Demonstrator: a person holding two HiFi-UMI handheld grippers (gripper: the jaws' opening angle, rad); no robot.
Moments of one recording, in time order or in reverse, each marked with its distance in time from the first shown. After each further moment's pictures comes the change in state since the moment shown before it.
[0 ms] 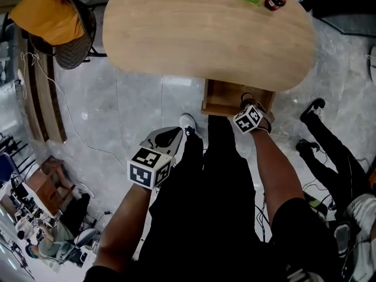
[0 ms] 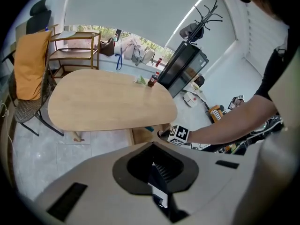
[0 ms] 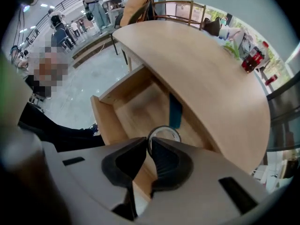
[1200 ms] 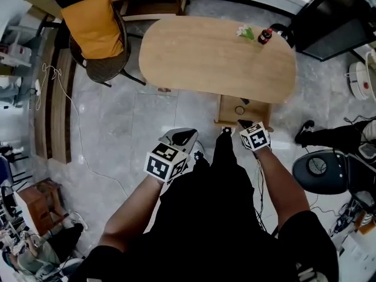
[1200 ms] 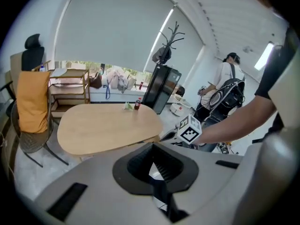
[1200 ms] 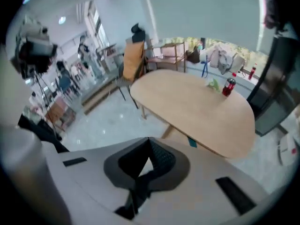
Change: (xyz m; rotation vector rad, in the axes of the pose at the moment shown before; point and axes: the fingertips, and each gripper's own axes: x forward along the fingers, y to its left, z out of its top) left arm -0.152 -0.046 -0.041 0.255 -0.255 -0.052; right arm -0.212 0.119 0.084 0.267 -0.413 0.084
